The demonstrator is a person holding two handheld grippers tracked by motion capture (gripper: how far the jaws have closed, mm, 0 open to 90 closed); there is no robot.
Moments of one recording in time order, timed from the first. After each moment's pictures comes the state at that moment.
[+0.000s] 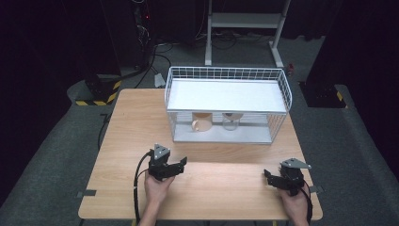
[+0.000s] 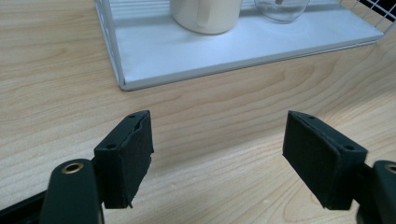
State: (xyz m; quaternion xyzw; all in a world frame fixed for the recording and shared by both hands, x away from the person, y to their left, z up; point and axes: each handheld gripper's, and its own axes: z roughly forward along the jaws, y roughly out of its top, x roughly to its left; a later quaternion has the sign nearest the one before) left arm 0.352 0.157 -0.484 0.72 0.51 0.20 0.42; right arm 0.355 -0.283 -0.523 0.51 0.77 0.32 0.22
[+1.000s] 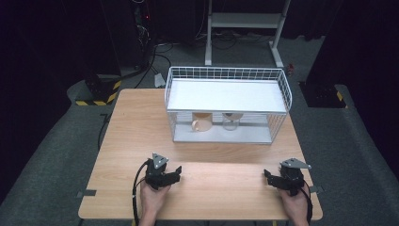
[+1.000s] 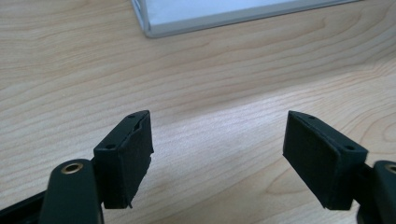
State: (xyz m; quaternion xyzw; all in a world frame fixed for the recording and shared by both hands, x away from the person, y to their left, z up) left arm 0.335 0.165 -0.511 0.74 0.53 0.22 0.36; right arm 0.356 -0.283 -0.523 0.51 0.77 0.32 0.22
